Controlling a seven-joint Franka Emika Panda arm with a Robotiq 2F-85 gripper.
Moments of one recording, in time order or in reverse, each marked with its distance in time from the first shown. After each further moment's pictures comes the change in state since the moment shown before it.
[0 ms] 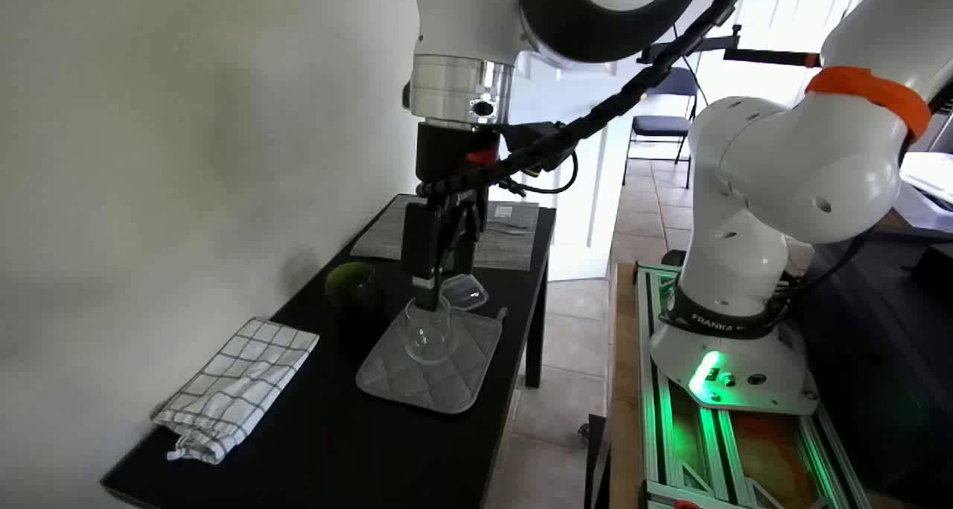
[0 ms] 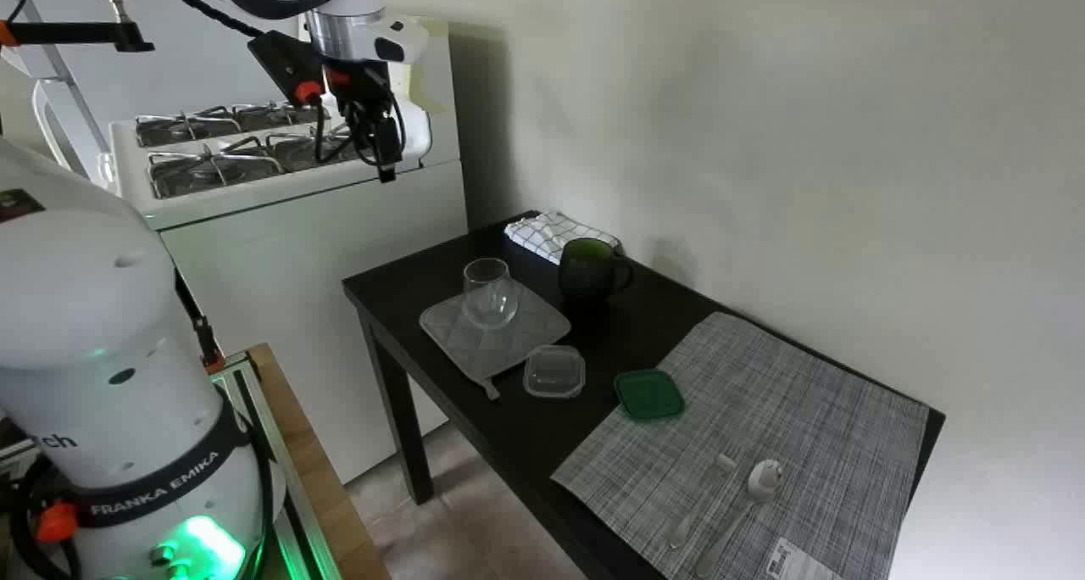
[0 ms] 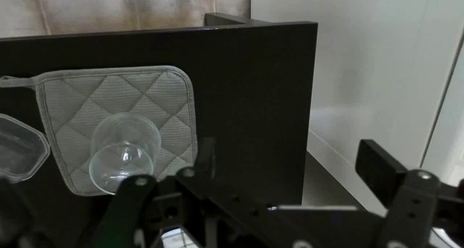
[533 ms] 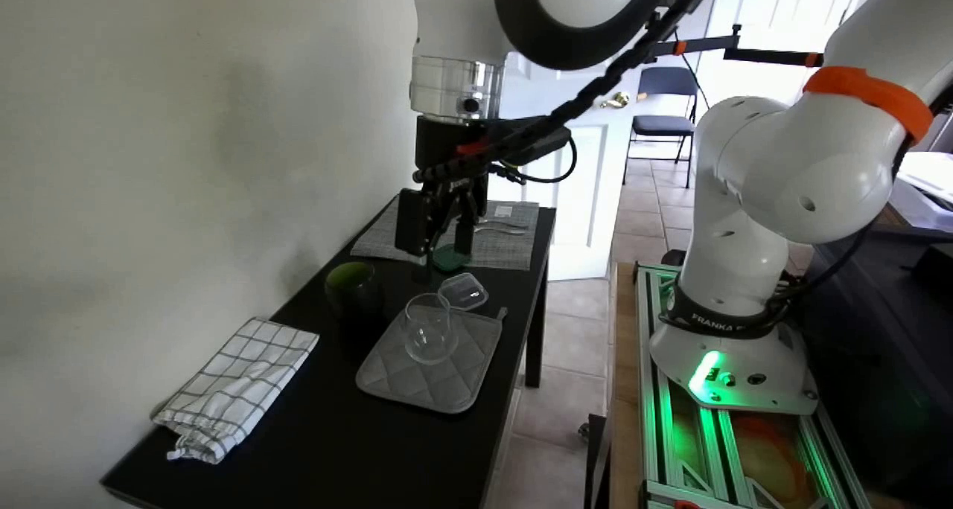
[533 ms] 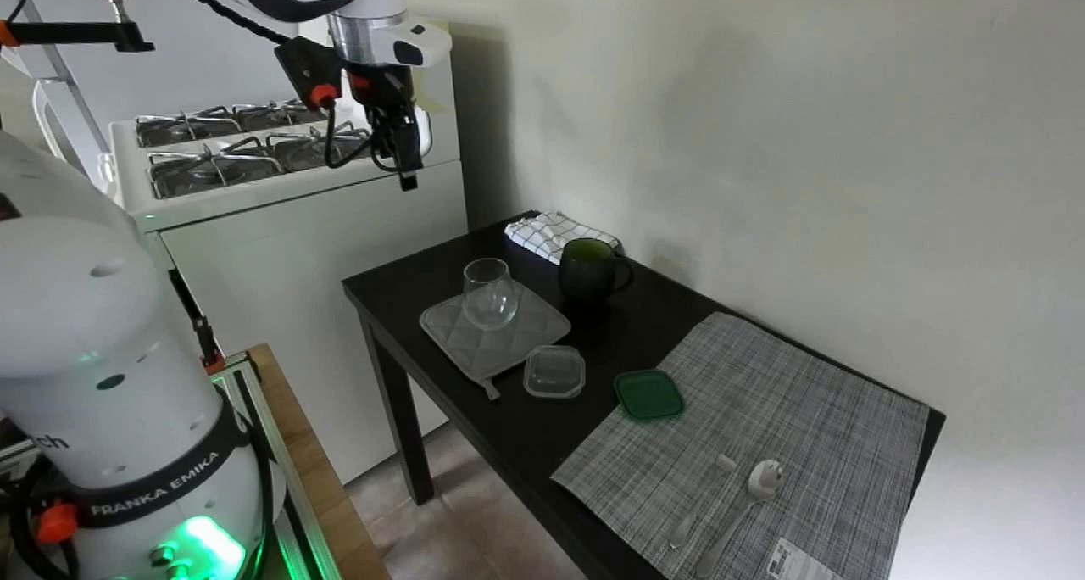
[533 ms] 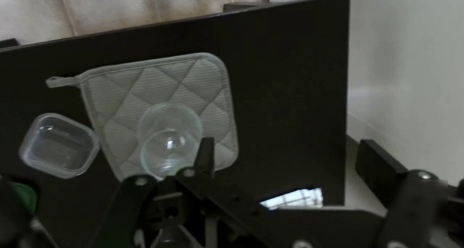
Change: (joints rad) arm -0.098 0.011 -0.008 0.000 -0.070 0.002 0.057
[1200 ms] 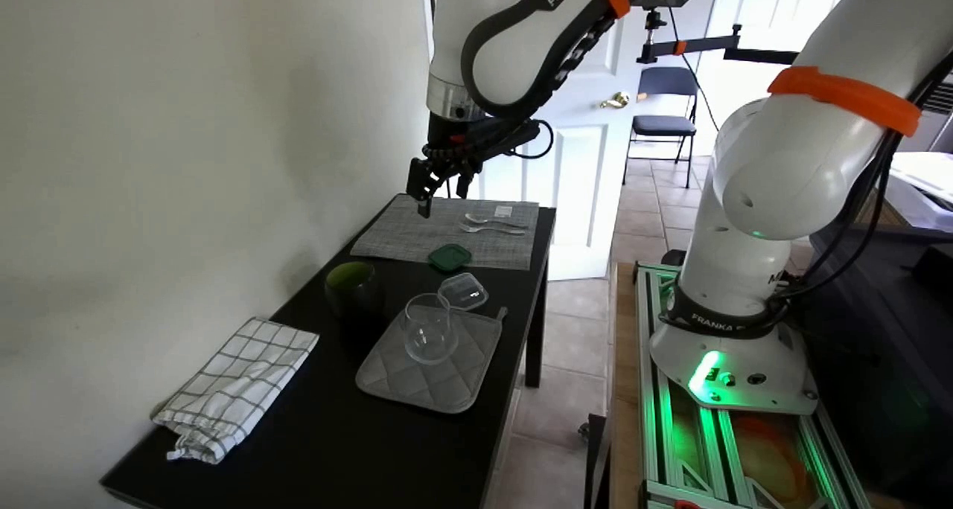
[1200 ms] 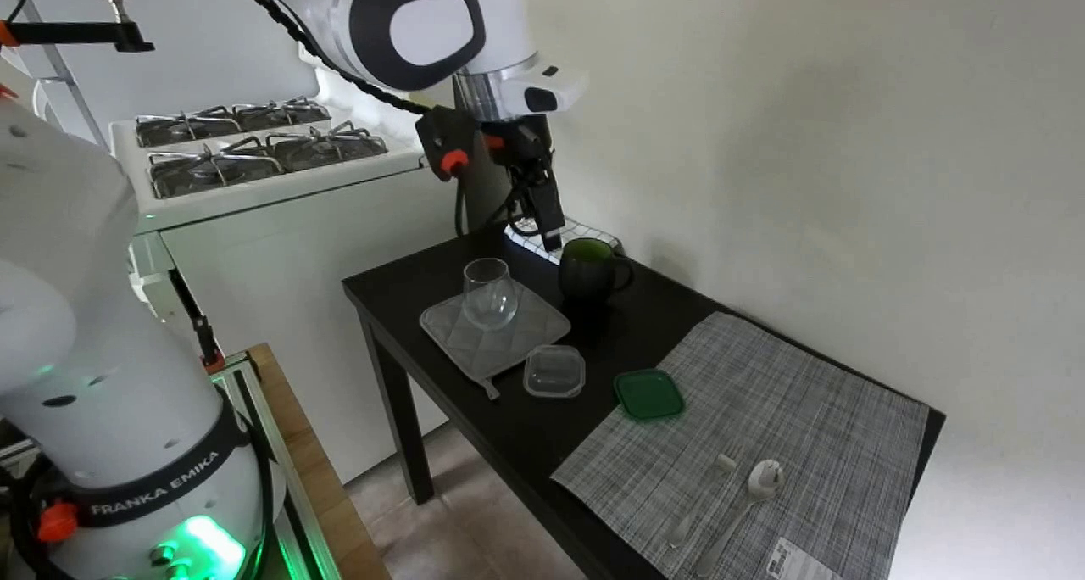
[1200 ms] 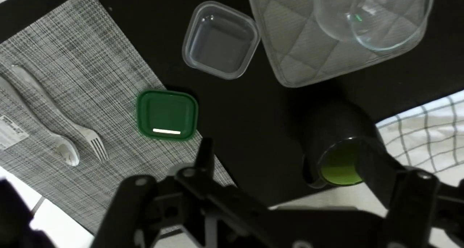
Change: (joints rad) arm -0.360 0.208 -0.103 0.000 -0.345 0.313 -0.009
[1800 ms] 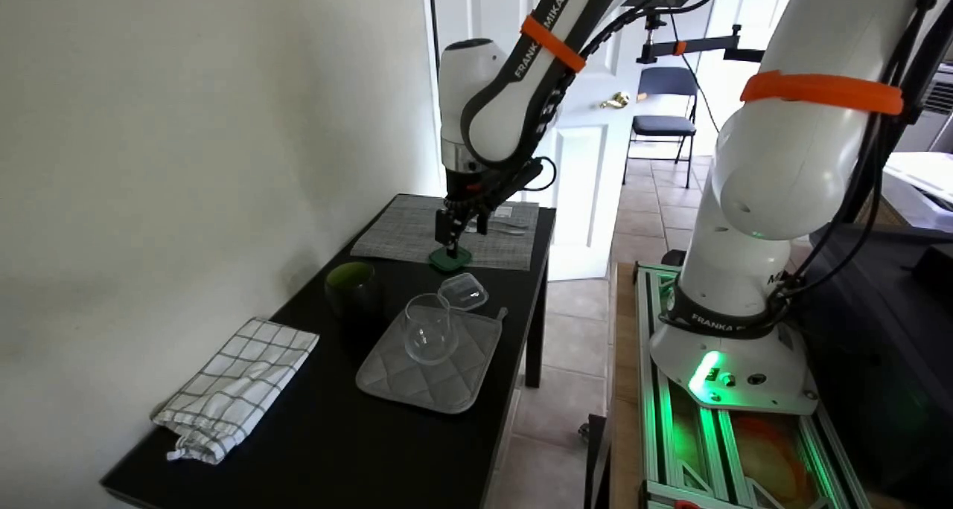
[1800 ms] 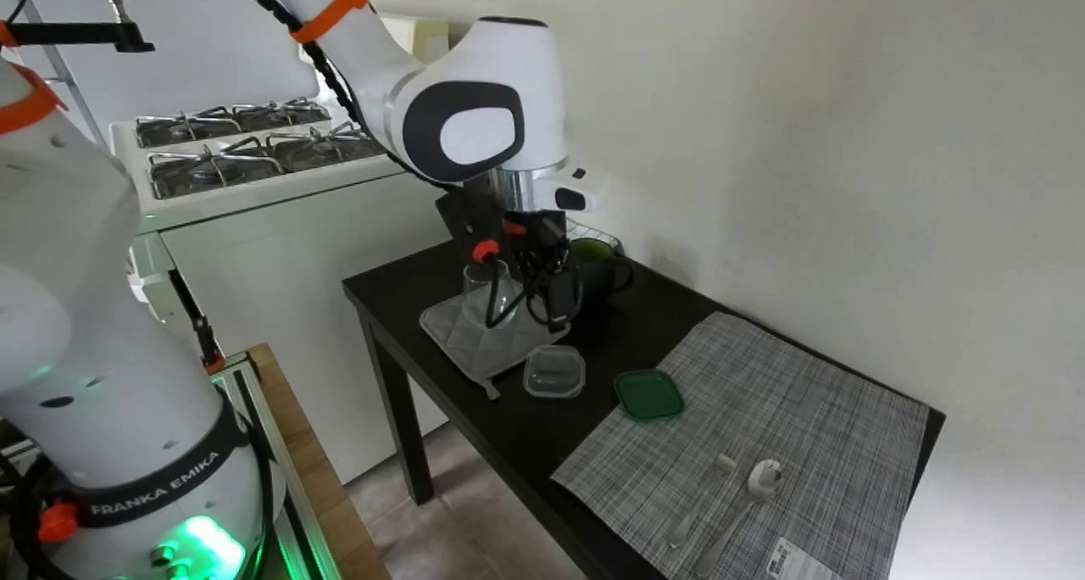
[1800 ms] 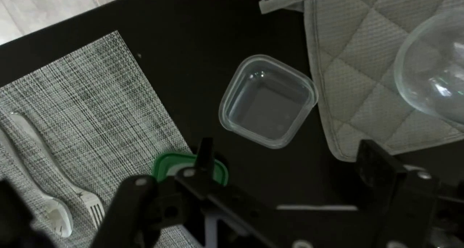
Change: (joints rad) arm -0.016 0.260 -0.085 0.000 -0.067 0.095 -0.099
